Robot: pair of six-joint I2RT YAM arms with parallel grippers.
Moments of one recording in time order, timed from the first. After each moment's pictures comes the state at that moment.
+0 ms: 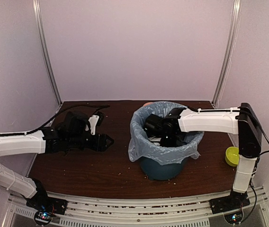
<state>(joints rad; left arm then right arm) -0.81 1.25 0.76 -0.12 0.00 -0.39 0.92 1.90 1.46 -1.06 0.00 0.29</state>
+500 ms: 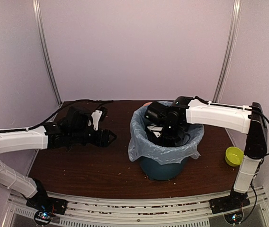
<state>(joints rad) -0.81 1.30 0.84 -0.13 0.00 -0.35 0.92 1.83 1.57 -1.12 0.03 0.30</state>
